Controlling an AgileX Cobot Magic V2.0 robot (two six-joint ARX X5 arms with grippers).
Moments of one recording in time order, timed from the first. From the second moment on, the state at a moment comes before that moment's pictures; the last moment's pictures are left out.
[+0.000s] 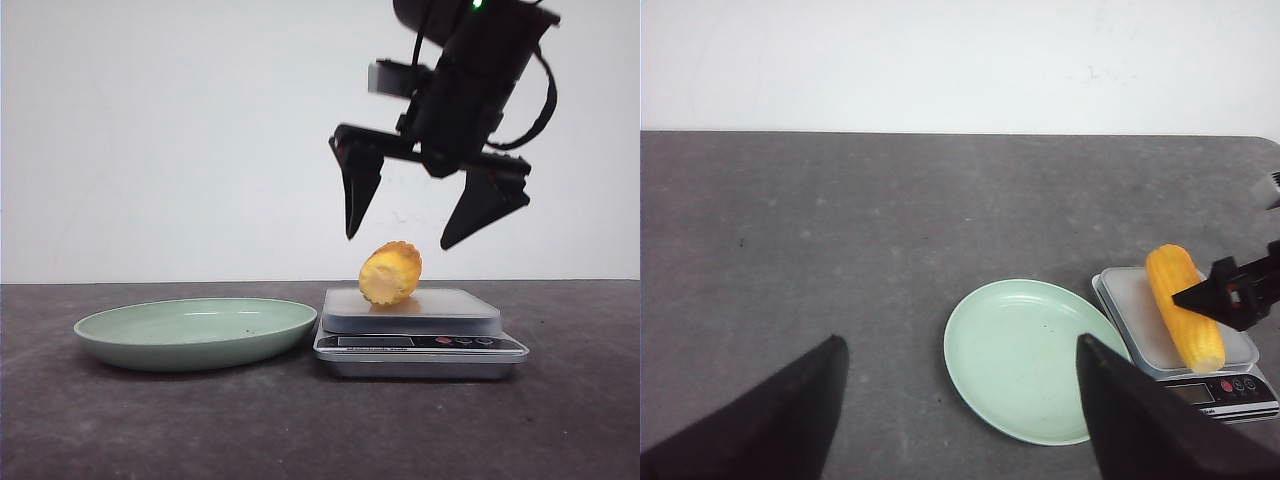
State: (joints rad) left arm -0.82 0.46 1.09 -0.99 -0.54 -0.33; right arm 0.57 1.64 1.12 -0.35 0.04 0.33
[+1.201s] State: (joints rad) left arm -0.82 0.46 1.09 -1.04 -0.54 -0.33; right arm 0.72 1.34 1.16 -0.41 -0.06 0.32
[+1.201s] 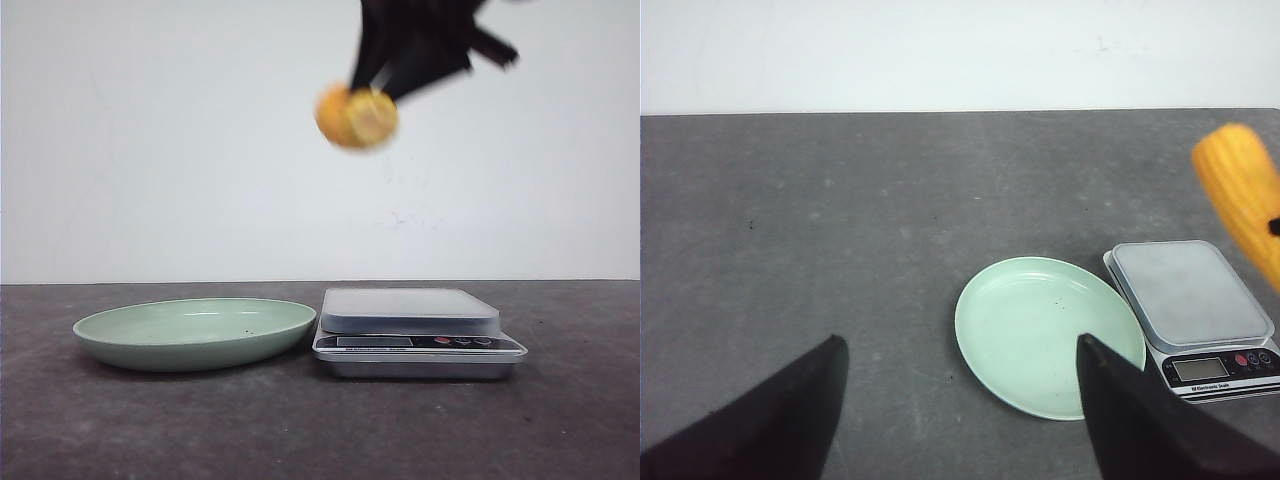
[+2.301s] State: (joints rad) left arm -0.82 0.46 1.09 -1.04 -0.54 -0.38; right arm 0.85 2.01 1.43 -0.30 0.03 0.42
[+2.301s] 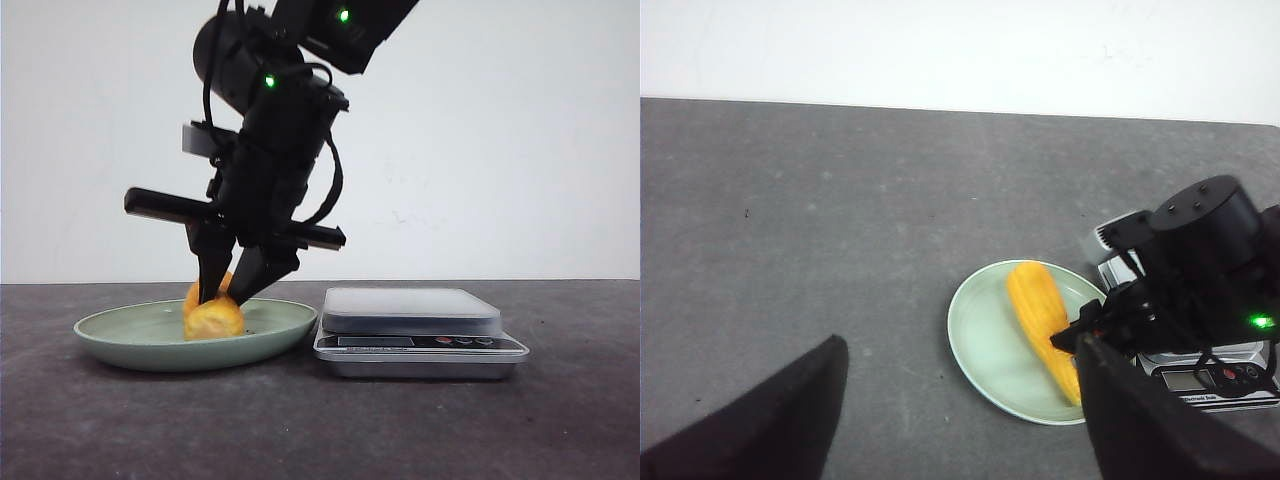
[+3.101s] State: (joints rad) left arm -0.82 0.46 1.09 -1.06 -0.55 -0.38; right arm 0.83 1.87 1.46 -0.35 0.02 0.35
